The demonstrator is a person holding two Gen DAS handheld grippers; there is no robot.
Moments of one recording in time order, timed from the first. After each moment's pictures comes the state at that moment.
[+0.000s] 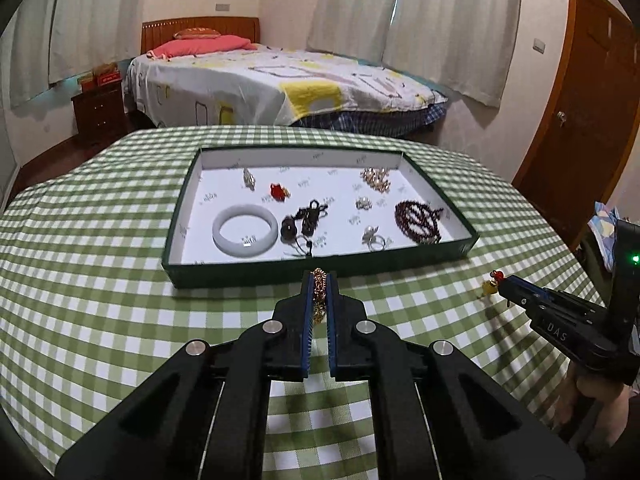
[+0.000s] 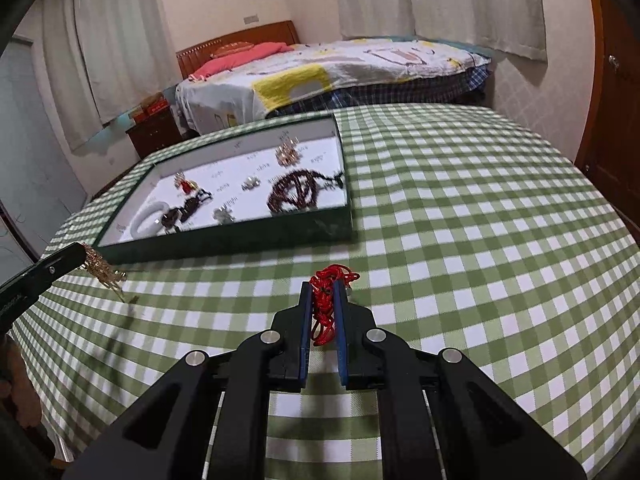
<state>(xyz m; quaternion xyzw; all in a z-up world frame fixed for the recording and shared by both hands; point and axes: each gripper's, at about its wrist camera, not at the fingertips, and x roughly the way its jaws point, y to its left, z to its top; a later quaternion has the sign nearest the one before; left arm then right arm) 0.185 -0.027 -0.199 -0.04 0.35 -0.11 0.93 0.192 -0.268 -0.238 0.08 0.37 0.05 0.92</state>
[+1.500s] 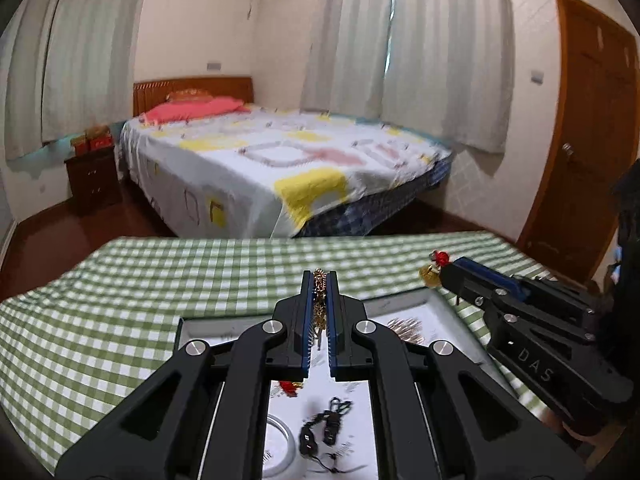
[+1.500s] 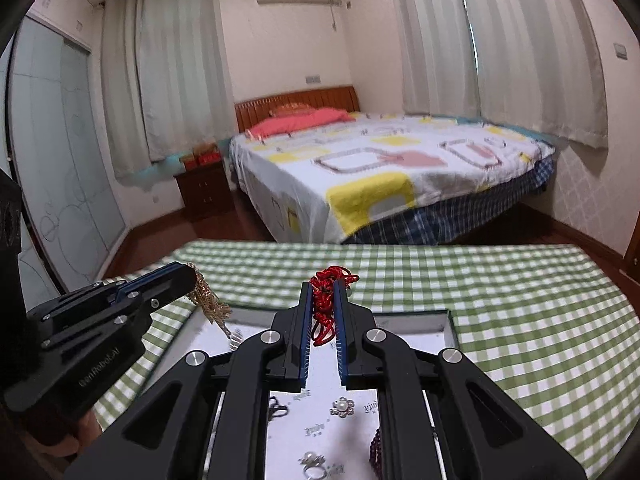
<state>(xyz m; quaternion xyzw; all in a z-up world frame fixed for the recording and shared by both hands) 0.344 -0.041 -0.150 -0.01 0.26 -0.10 0.96 0.351 -0.188 -0.154 0.05 0.25 0.14 0.96</state>
